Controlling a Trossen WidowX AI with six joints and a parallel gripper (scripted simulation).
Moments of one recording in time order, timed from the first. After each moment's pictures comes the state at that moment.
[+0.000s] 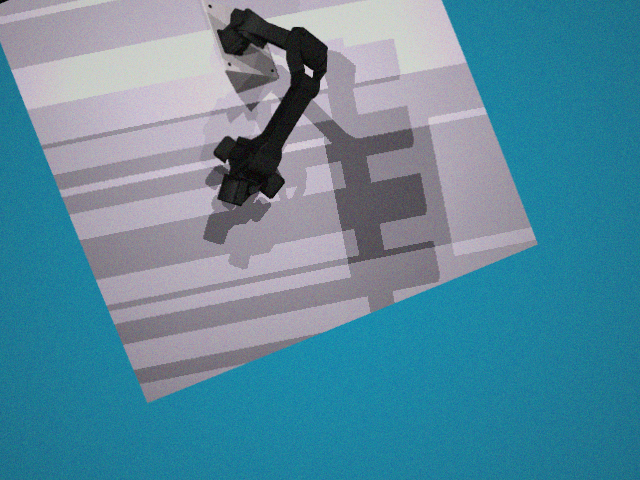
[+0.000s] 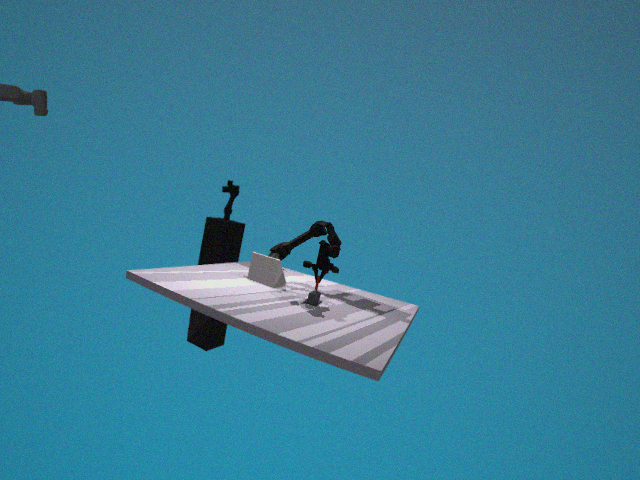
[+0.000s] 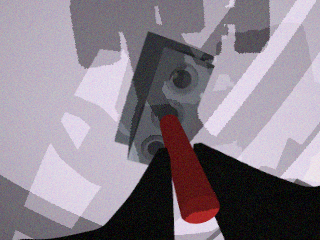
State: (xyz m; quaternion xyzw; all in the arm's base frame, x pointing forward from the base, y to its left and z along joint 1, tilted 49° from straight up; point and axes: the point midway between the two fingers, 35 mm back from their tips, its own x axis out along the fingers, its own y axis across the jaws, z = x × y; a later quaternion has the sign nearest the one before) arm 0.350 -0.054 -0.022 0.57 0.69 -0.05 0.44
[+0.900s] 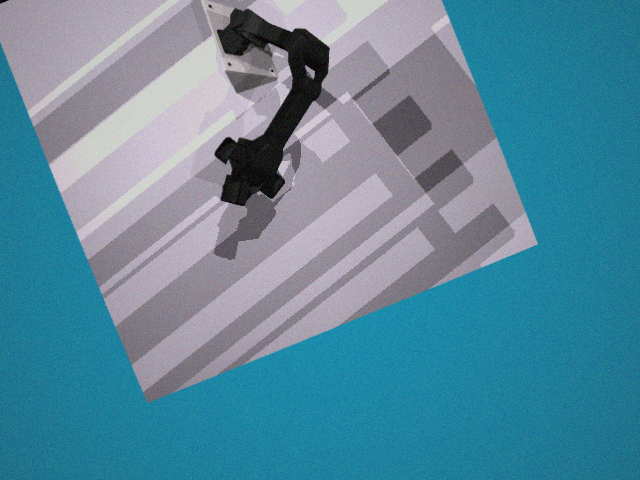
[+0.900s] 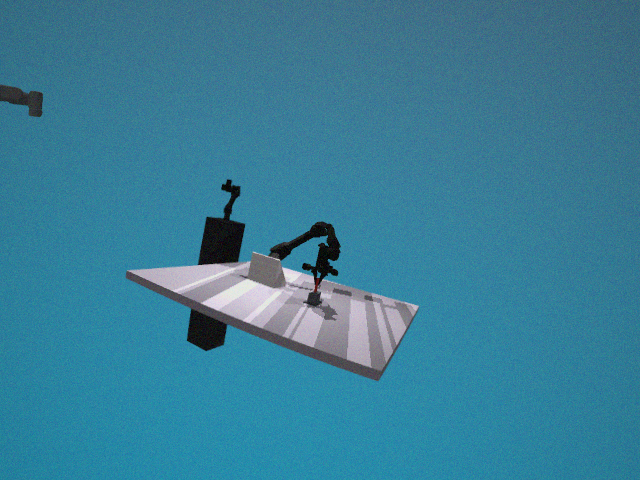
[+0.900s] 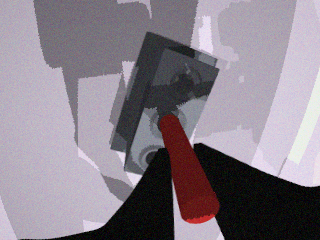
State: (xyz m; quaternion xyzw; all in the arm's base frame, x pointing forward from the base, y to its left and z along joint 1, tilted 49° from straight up) arm 0.349 -0.044 -0.033 0.57 0.69 -0.05 0.44
